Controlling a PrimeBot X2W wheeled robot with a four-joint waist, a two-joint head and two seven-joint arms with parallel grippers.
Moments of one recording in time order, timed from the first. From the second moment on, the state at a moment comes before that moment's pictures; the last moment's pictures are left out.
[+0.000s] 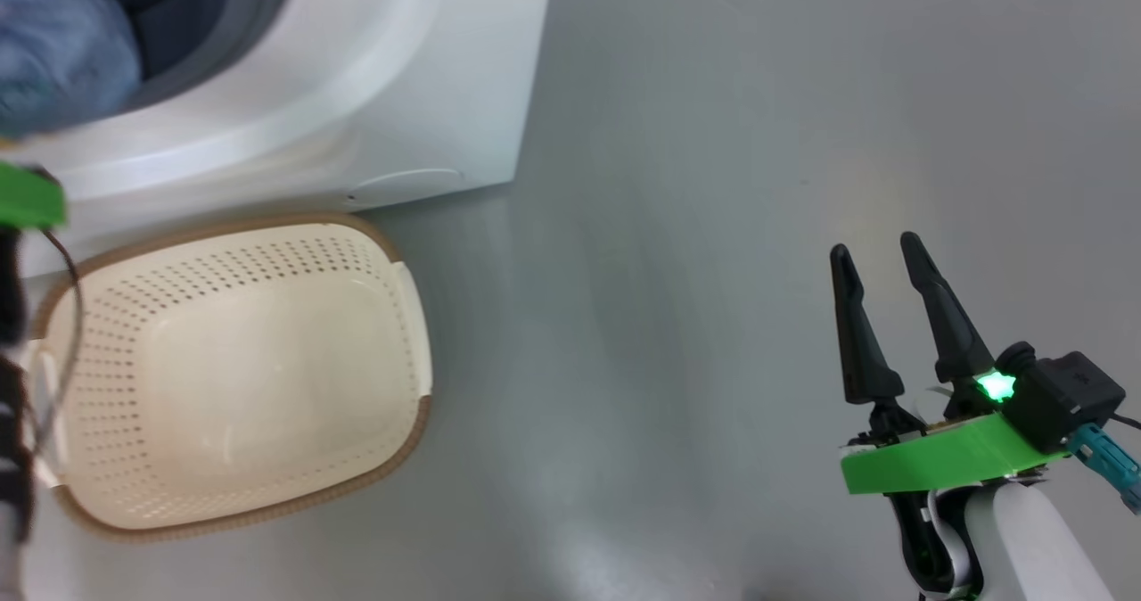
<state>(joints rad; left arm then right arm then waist) -0.89 0.37 -0.03 0.68 -0.39 -0.13 -0.26 -0.19 -0.06 0.10 0.06 0.31 0.13 -0.26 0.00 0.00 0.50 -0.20</state>
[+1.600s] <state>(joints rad) -1.06 0.39 0.11 0.81 -0.21 -0.09 -0.26 -0.22 -0.04 0.16 0.05 0.34 0.13 -0.26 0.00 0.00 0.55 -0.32</state>
